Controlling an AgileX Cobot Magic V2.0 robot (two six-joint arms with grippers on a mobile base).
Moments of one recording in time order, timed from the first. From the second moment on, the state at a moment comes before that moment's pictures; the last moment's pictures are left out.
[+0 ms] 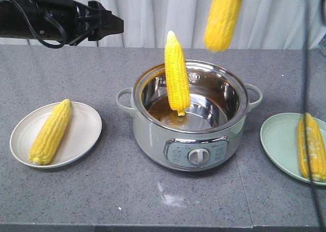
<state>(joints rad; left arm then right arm) -0.28 1.54 -1.51 -0.71 0.65 0.42 0.08 1.47 -1.56 1.01 0.54 -0.93</state>
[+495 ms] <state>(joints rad) -0.47 1.85 -1.78 -0.72 0.50 0.43 -0.21 1.21 -1.56 0.94 0.72 -0.86</state>
